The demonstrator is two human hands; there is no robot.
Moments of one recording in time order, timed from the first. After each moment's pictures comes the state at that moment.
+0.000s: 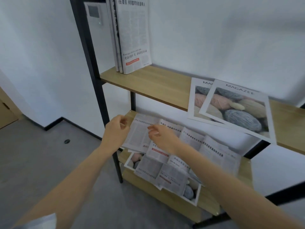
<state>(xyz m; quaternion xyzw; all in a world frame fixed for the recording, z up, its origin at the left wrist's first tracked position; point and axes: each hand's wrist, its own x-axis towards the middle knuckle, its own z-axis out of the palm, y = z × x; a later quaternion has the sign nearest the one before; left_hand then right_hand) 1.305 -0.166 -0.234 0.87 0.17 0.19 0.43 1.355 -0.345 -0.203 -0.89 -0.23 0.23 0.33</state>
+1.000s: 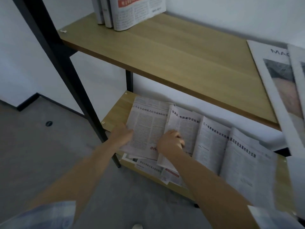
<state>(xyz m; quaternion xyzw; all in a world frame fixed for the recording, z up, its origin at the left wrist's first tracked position) 1.464 -0.086 -0.419 0.82 0.28 -0.16 0.48 1.492 -0.258 -0.421 -0.96 0.07 0.26 0.02</state>
